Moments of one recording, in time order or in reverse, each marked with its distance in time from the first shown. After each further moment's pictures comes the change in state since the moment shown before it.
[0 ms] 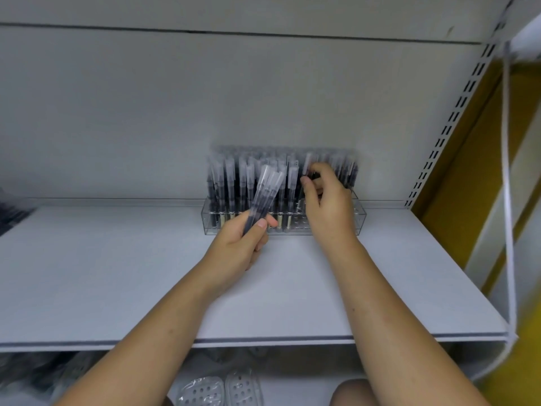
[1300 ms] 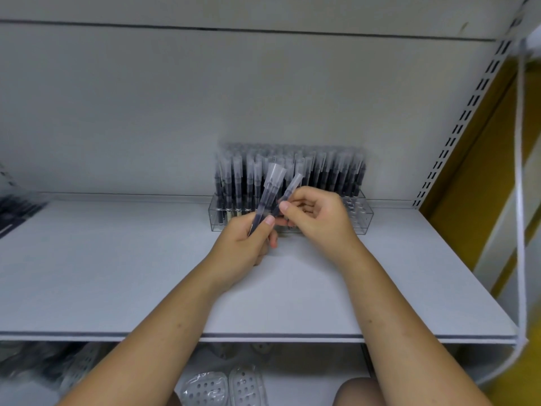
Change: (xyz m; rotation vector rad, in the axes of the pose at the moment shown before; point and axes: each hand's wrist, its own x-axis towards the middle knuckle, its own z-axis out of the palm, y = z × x) left_hand 0.003 -0.009 -0.004 0.038 -0.014 0.032; right_hand -0.022 -0.037 -0.020 0.545 -0.463 0.151
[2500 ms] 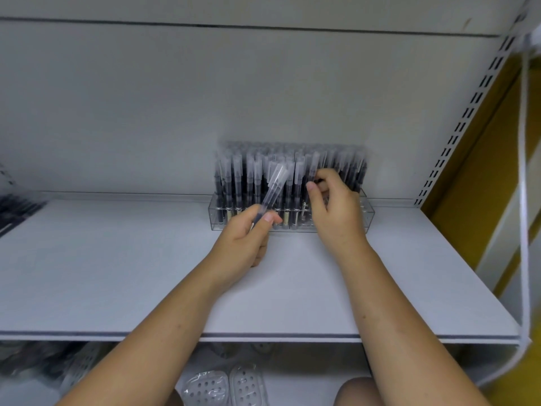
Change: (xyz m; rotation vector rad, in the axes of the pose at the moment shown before) left_hand -0.003 0.008 0.004 -0.058 0.019 -0.040; right_hand 0.016 0.034 -0.014 -0.556 0.369 -0.154
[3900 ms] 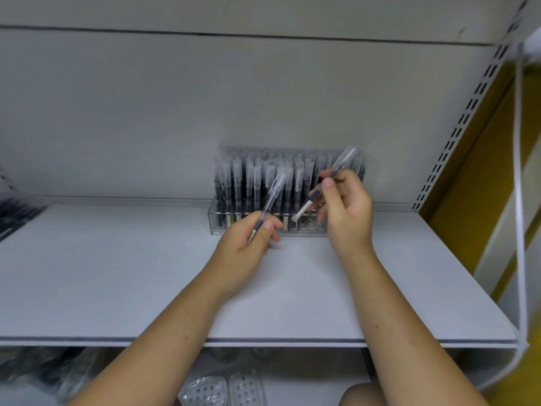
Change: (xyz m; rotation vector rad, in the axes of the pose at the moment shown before) left_hand 0.002 -0.011 -0.003 0.239 0.045 0.157; right_hand -0.005 -0.032 -0.020 0.684 0.074 0.164
